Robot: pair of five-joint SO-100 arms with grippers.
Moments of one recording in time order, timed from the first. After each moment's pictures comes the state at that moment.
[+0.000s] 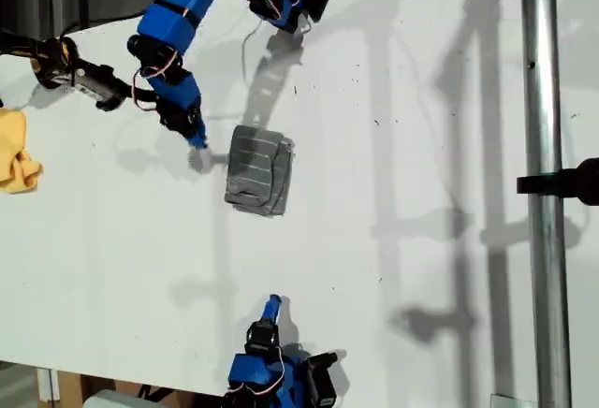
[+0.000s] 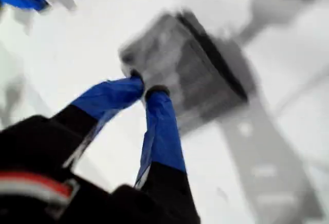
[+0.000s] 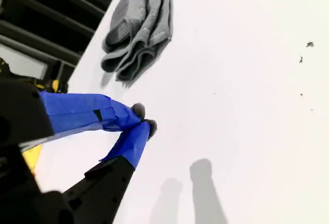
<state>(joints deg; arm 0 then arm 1) -14.6 198.8 173.1 69.8 -68.6 26.3 108.0 91.5 76.2 62.2</state>
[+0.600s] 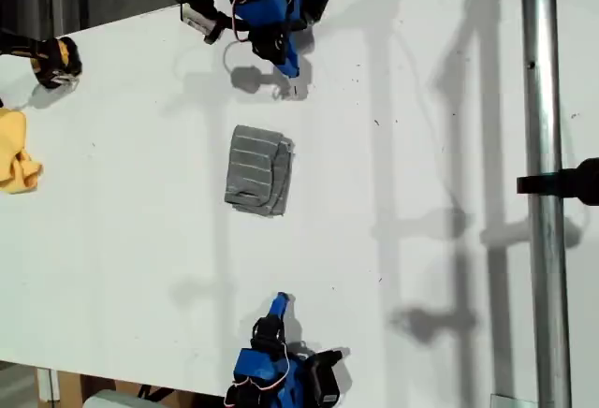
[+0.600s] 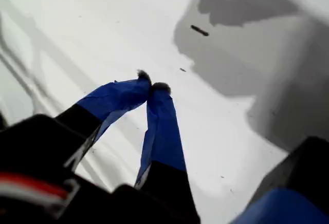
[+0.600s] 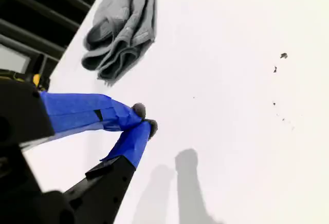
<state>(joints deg) -12.3 198.8 178.4 68.1 -73.9 -2.1 183.3 161.3 82.6 98.5</state>
